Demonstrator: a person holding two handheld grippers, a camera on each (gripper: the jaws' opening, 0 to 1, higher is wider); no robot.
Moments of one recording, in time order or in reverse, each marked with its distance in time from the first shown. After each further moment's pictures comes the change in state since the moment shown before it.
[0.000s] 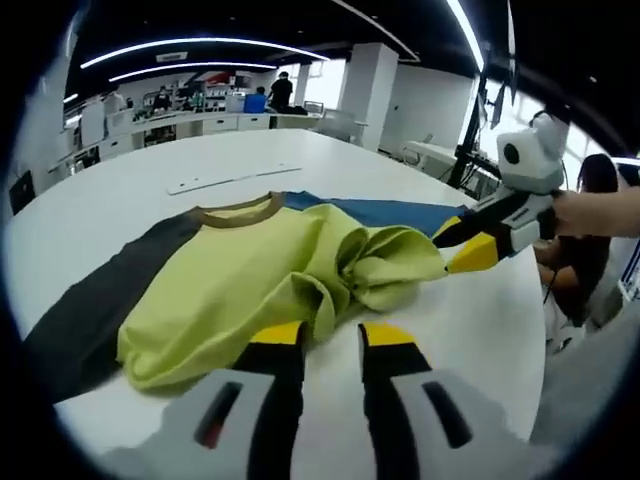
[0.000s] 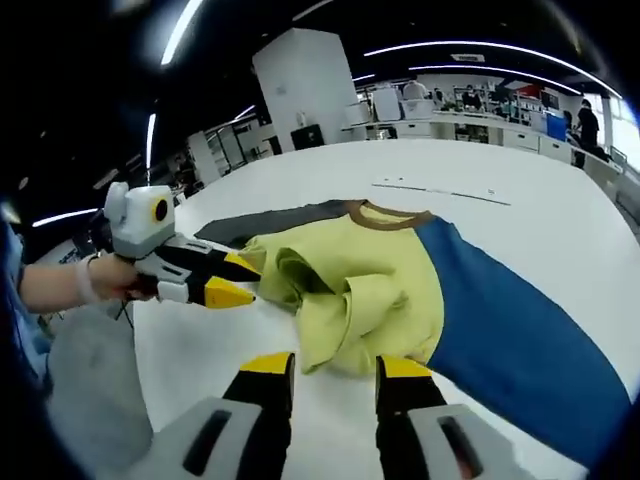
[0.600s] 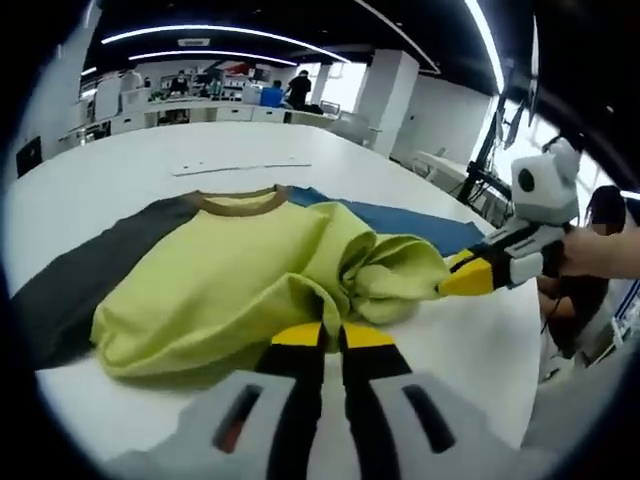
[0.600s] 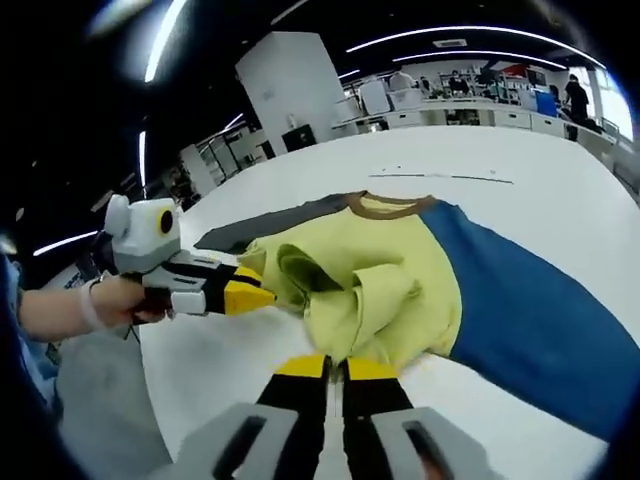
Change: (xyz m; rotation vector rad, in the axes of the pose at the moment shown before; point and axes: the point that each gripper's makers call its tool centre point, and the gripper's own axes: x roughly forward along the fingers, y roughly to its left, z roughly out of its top) left arm 0.010 -0.002 -0.002 -0.157 0.005 -0.010; right arm 0.011 0.002 -0.005 0.088 0.007 0.015
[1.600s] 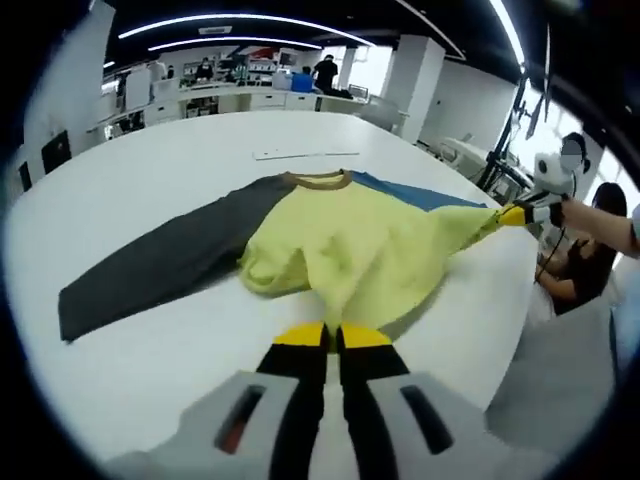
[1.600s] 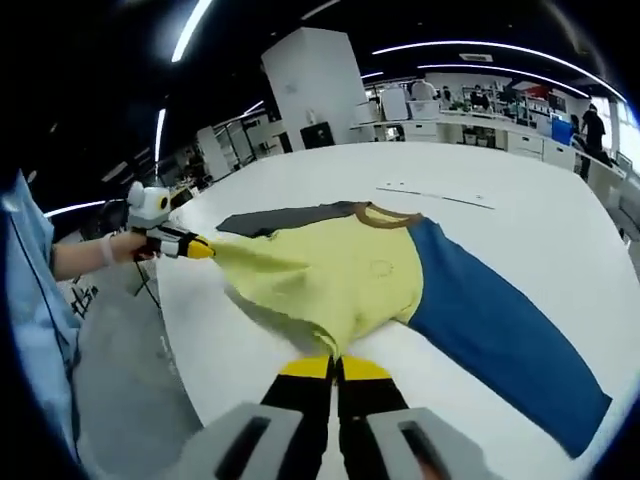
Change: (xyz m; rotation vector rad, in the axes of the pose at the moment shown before) left arm -0.164 0.058 -0.032 0.004 0.086 0.151; right arm -0.100 0.016 -0.007 -0.147 0.024 0.017
